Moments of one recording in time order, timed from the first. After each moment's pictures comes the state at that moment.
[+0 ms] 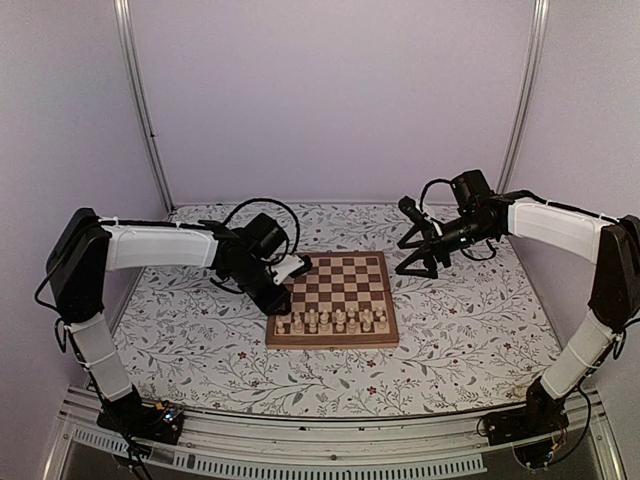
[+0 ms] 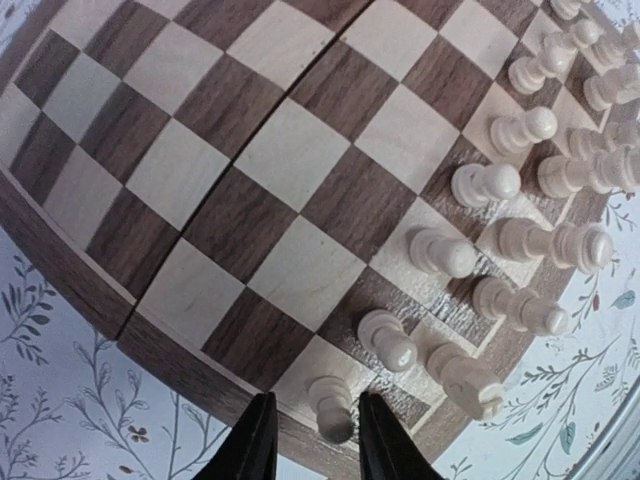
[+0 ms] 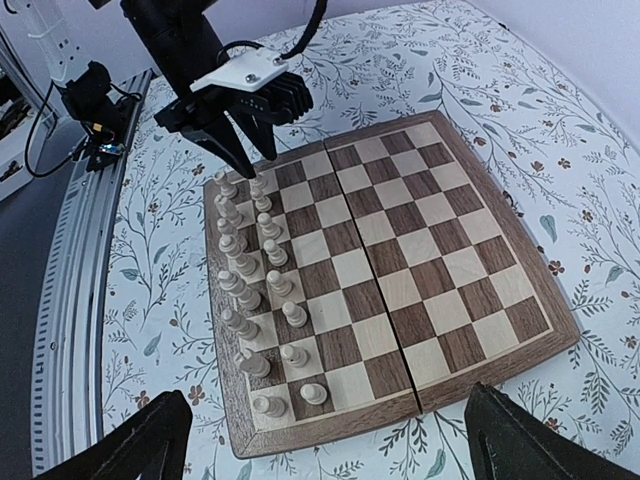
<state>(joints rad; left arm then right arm) -0.75 1.80 1.21 -0.60 0.13 0.12 0.38 1.63 1.24 -0.55 -0.84 -0.61</state>
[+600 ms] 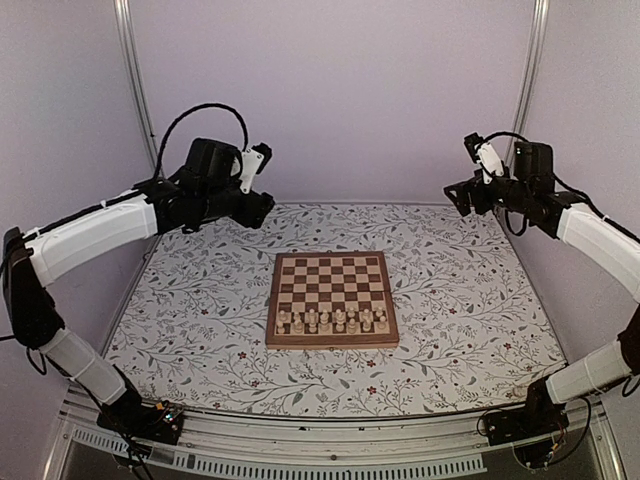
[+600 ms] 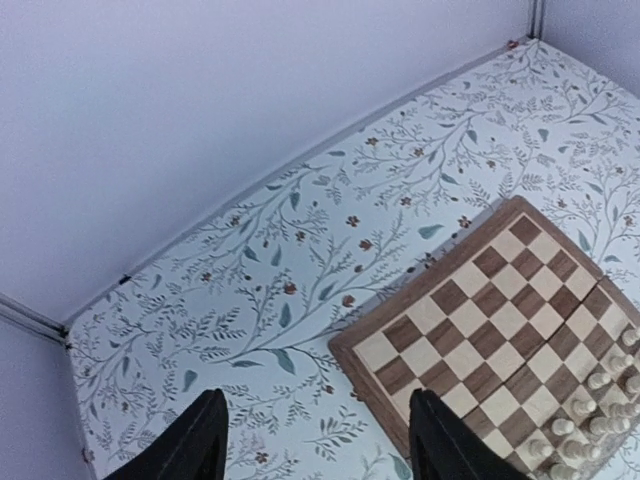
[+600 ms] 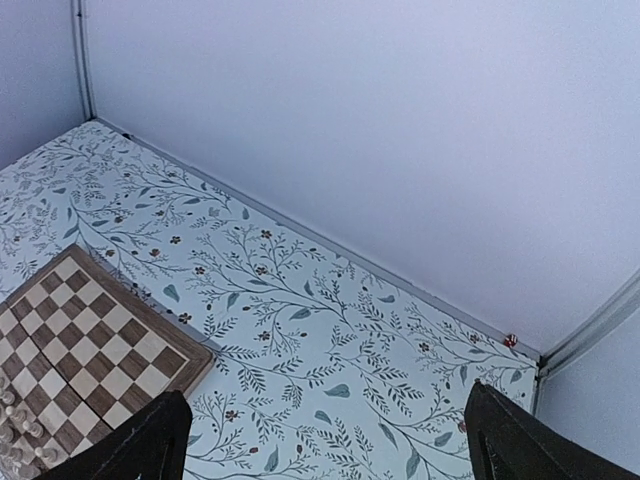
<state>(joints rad) -0.66 1.55 1.38 -0.40 -0.25 0.14 0.22 1.34 1.17 -0.18 -0.21 -0.29</state>
